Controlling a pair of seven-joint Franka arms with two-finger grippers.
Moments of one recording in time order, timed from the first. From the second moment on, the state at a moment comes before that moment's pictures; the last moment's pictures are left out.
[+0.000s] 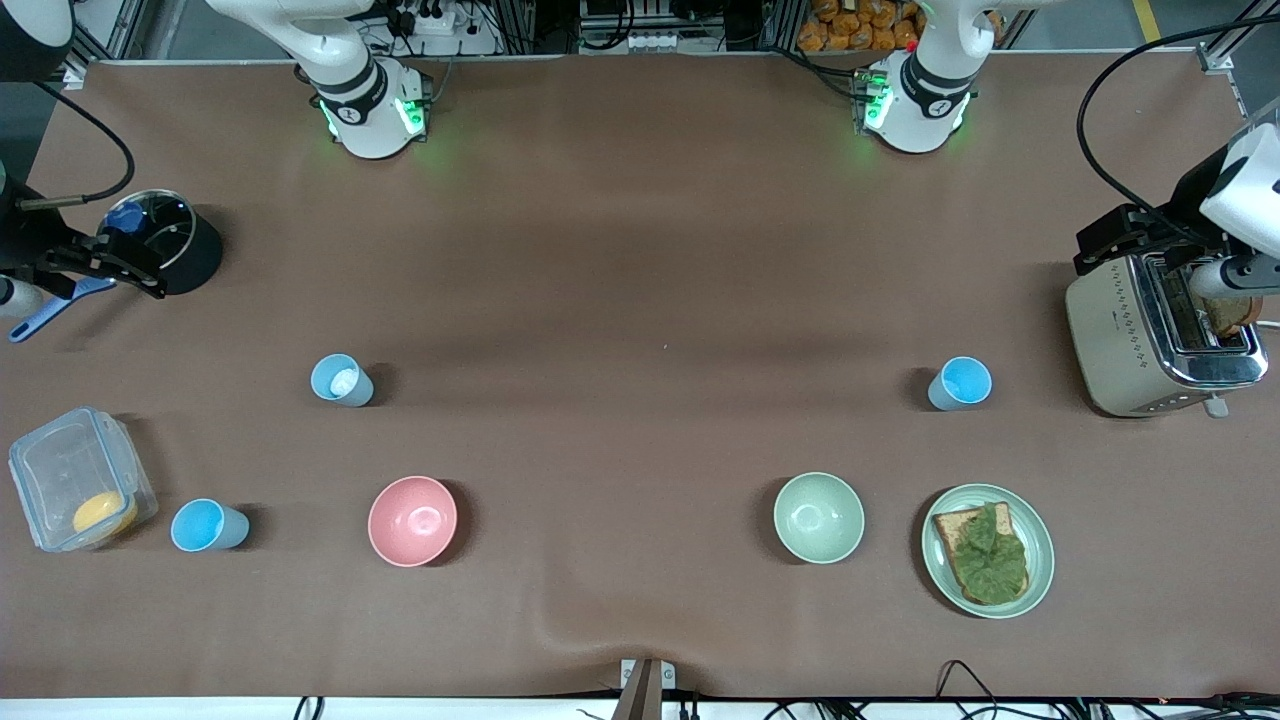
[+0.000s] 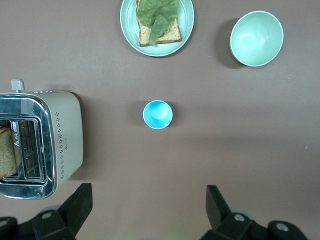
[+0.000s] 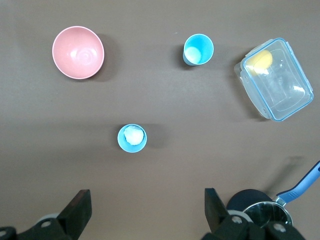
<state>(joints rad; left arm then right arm) -0.02 0.02 -0.05 -1.56 0.00 1.54 -0.12 0.02 0.02 -0.03 -1.58 -0.04 1.61 -0.02</state>
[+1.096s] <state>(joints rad) -0.01 0.09 -0.05 -1.56 0.00 1.55 -0.12 0.02 0.05 -0.03 -1.58 -0.04 1.62 -0.01</state>
